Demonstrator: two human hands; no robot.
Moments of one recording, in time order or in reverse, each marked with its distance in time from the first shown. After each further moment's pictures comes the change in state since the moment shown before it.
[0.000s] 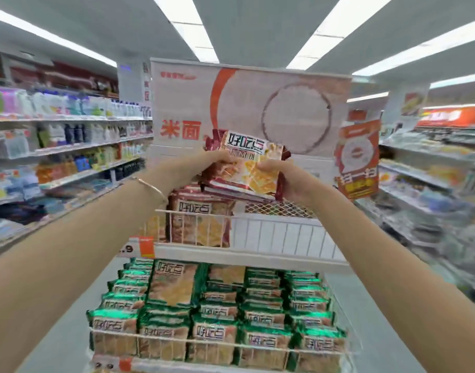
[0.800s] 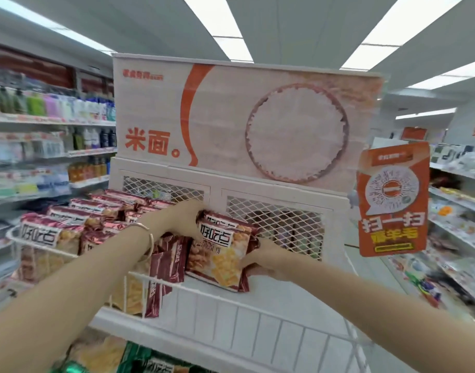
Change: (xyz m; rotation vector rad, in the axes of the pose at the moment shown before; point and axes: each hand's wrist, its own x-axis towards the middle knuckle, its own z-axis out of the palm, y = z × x) left_hand 0.154 -0.074 0.049 1.027 -0.012 -0.044; right_hand 0.155 0.127 -0.126 -0.382 -0.168 0.408
